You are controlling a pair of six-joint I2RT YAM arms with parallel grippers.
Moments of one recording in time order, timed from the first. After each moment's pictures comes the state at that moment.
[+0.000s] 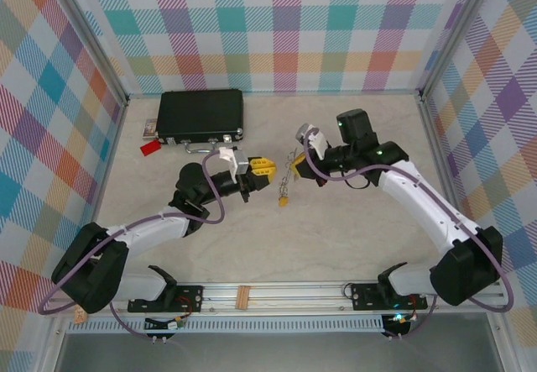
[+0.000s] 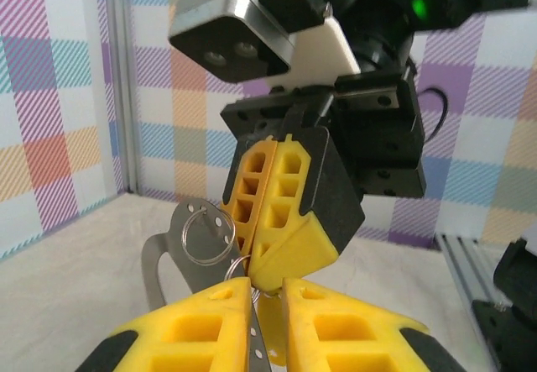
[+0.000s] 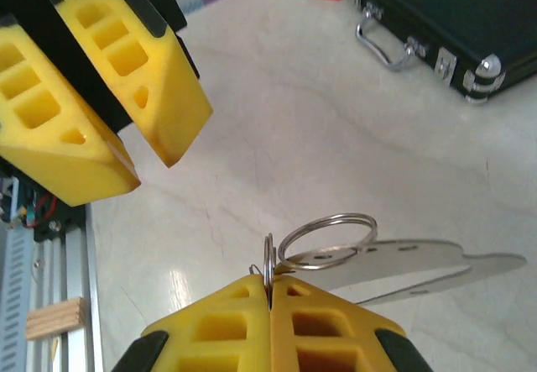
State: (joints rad) left arm -0.58 1.29 0.56 0.89 0.68 -0.13; right arm 0.50 1.34 1.22 -0.67 -0.69 -0.35
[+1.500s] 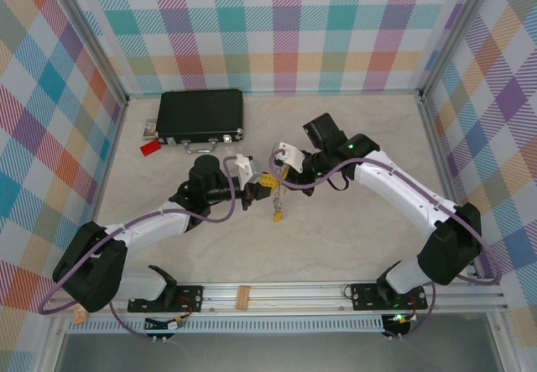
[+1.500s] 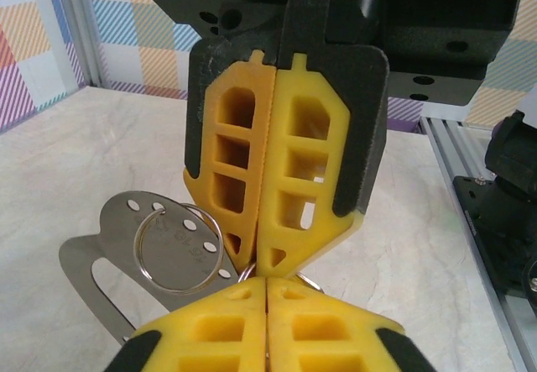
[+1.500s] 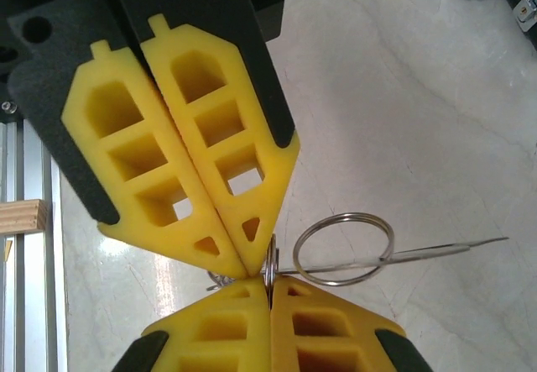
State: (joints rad) left arm -0.58 1.31 0.63 0.49 0.75 0.11; right arm 0.66 1.48 1.35 -0.86 -0.50 -0.56
